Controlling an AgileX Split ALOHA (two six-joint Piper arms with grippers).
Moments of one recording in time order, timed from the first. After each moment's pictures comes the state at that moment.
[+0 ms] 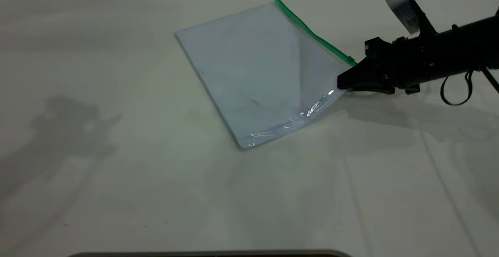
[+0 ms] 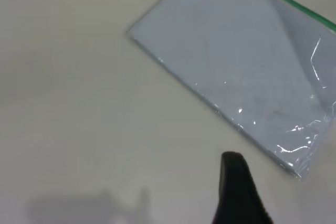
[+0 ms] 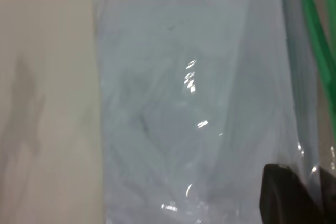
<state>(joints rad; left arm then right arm) 0.00 1.46 -0.90 -0.86 0.48 0.99 0.00 2.48 -1.13 1.71 0.81 -1.68</state>
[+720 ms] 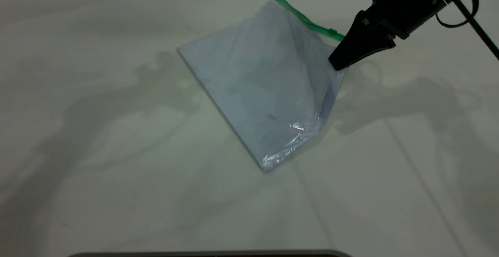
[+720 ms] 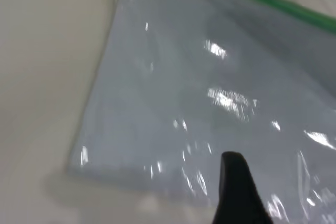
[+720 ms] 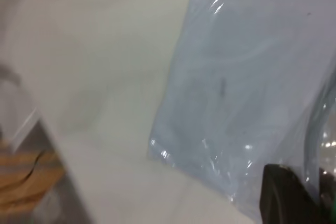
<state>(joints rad) -0.26 2.02 -1.37 -0.87 0.48 1.13 0.11 2.30 -1.34 0.98 0.92 -1.34</state>
